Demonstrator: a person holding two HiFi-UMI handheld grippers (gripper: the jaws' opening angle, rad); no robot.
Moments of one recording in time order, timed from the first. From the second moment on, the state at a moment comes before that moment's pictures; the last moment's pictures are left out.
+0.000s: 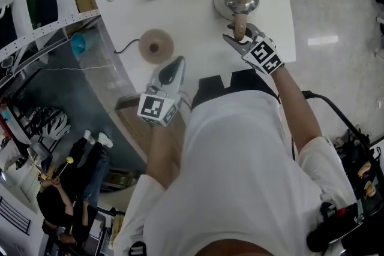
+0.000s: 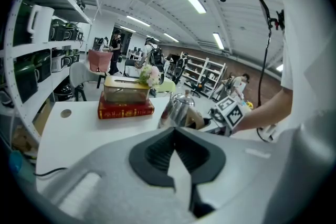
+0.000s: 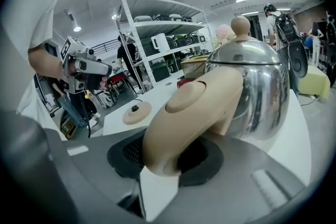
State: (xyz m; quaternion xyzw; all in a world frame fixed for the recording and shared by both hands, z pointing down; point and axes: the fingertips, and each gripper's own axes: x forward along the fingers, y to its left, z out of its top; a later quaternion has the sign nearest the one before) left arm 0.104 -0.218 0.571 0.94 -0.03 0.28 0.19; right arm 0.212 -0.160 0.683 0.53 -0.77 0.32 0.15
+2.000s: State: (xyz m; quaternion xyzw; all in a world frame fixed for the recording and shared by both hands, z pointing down) left arm 0.159 -0.157 0.544 0.95 -0.01 0.25 0.17; right arm 0.252 -0.093 0.639 0.53 -0.77 0.31 0.17
